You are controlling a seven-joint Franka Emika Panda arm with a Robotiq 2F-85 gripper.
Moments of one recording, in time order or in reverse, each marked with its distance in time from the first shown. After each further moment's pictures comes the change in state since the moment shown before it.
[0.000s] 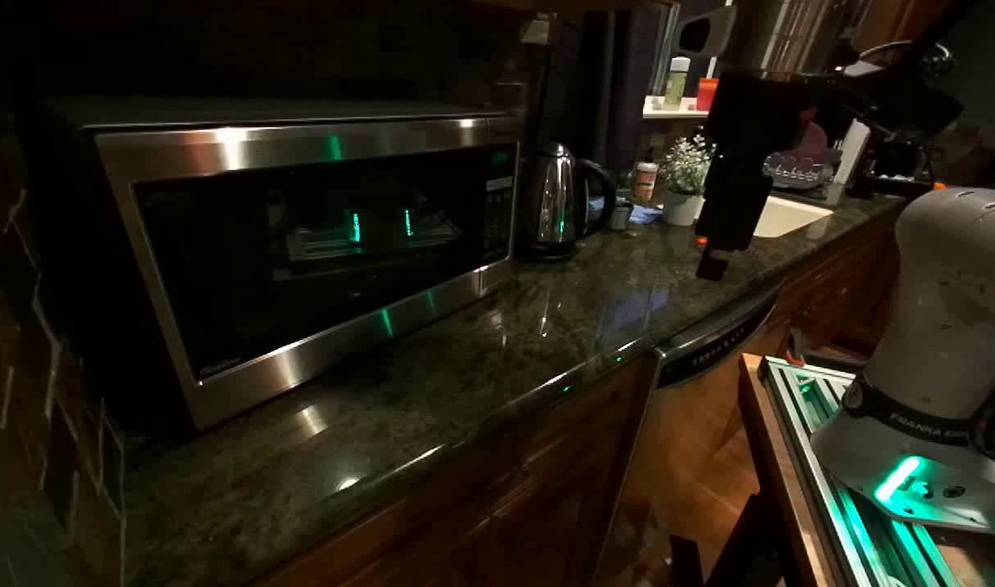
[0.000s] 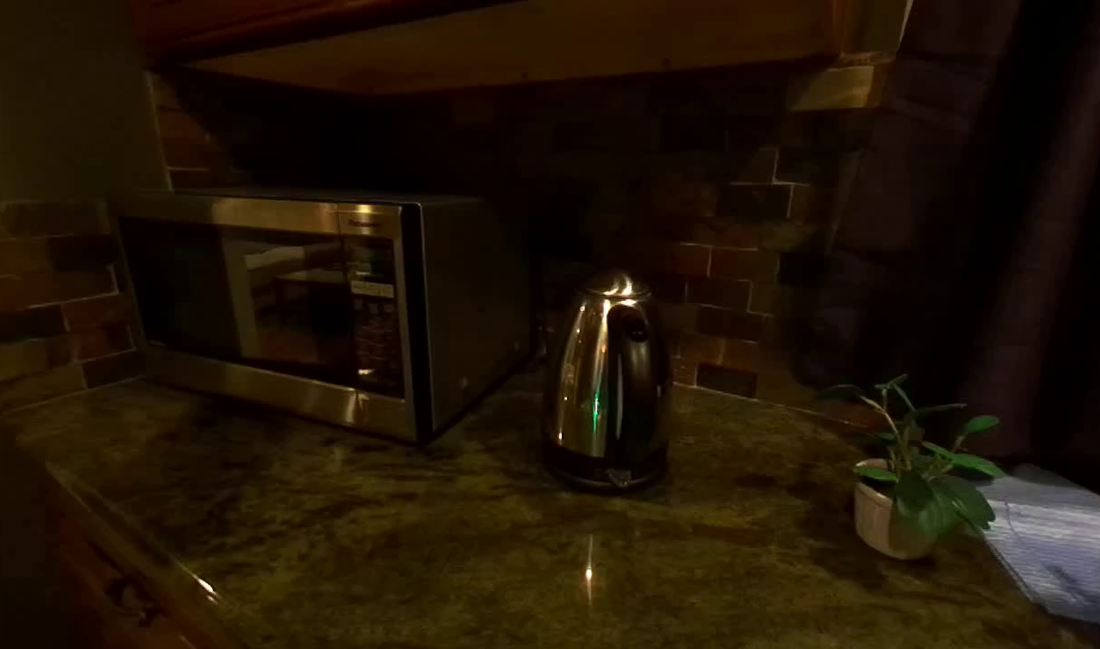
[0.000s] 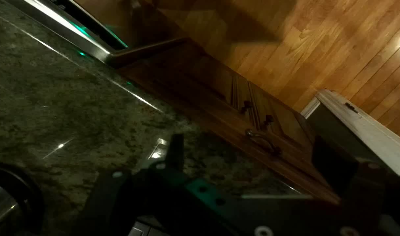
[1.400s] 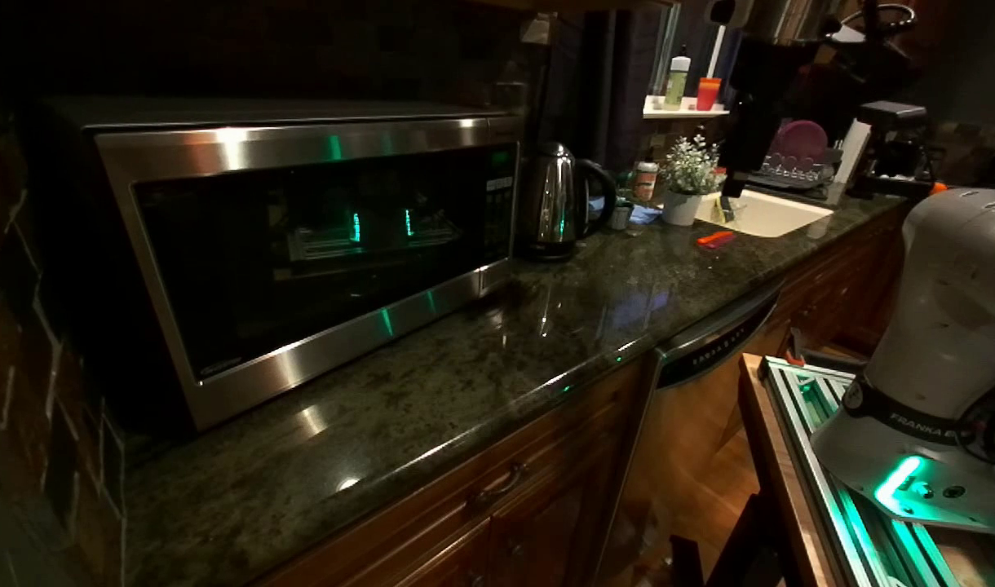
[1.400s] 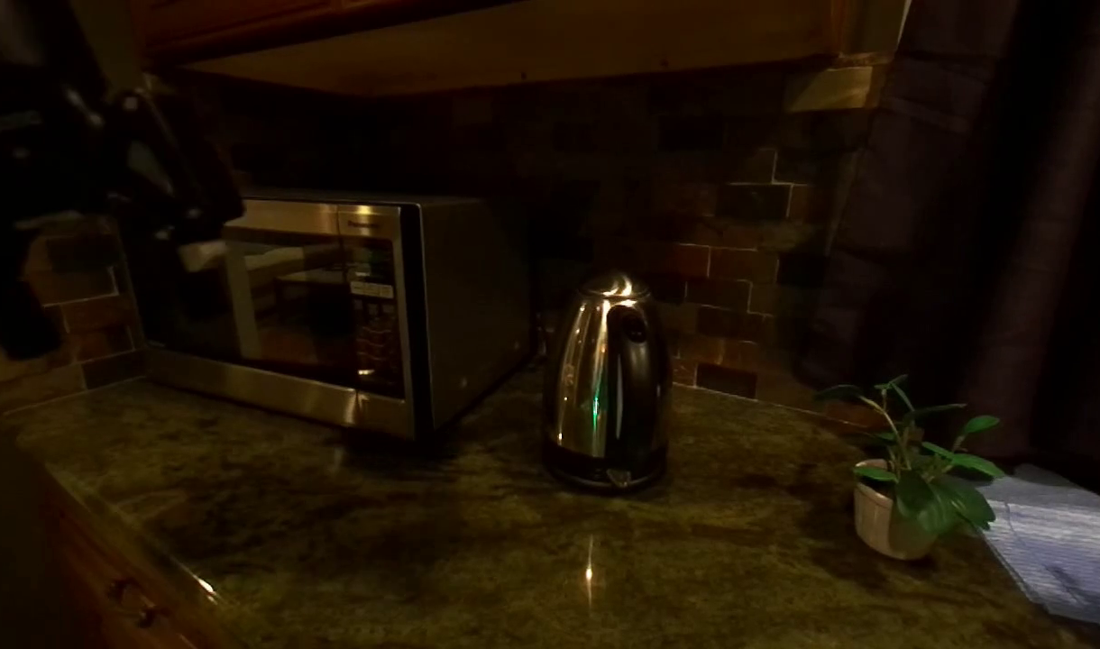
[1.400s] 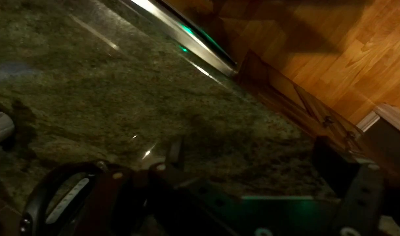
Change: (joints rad) arm -0.100 -0.246 -0.323 -0.092 -0.285 -0.139 -0.332
